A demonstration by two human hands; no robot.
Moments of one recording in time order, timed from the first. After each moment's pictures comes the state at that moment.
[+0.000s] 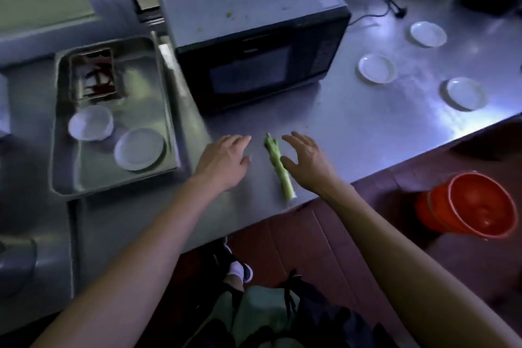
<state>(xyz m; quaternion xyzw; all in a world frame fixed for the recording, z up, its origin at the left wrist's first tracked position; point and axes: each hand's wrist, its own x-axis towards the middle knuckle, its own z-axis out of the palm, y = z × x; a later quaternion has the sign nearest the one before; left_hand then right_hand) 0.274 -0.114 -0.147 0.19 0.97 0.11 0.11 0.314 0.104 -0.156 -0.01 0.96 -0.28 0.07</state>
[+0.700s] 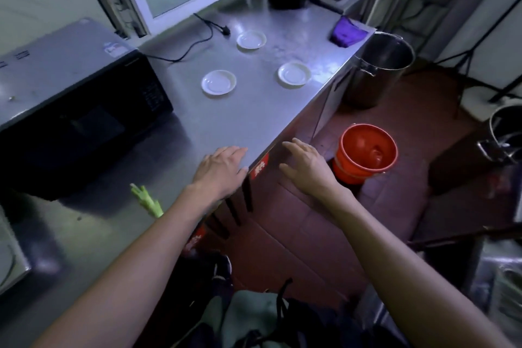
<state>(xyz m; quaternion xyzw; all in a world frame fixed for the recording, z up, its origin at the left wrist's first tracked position) 0.343 0.204 -0.121 0.42 0.90 0.03 0.11 0.479 0.382 -0.127 0.23 0.94 -0.26 -0.01</state>
